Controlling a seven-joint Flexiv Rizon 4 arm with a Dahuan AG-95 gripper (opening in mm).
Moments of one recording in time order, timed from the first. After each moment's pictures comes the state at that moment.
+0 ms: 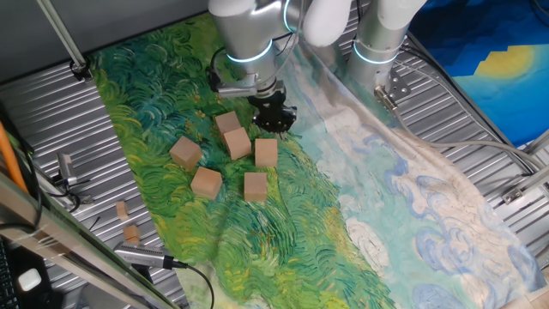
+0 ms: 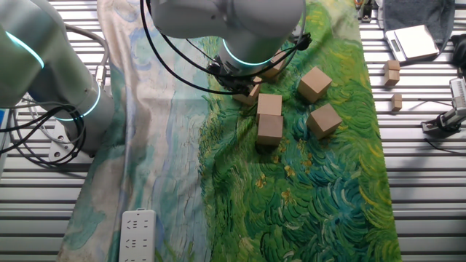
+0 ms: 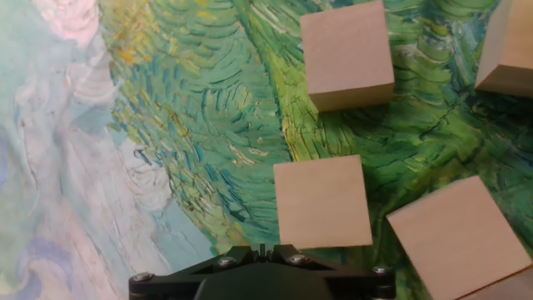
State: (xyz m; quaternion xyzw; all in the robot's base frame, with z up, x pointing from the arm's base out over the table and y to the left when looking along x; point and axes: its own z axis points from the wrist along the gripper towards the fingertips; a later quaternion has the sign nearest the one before) arm 0.345 0.081 0.057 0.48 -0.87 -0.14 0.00
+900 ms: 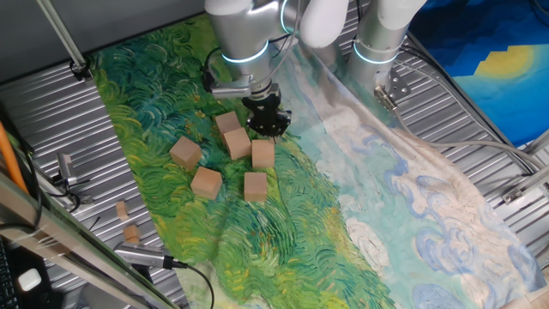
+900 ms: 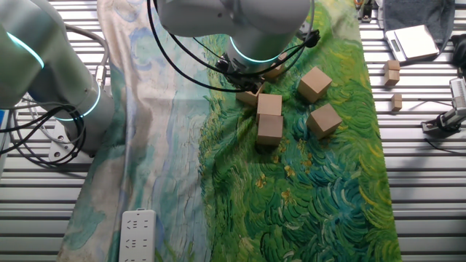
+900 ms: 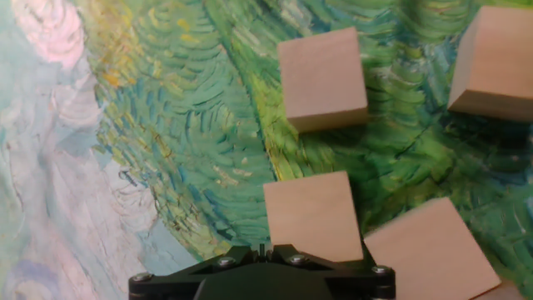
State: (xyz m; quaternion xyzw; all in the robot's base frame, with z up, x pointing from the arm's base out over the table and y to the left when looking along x) arm 0.368 0.087 0.062 0.47 -0.87 -0.14 -0.01
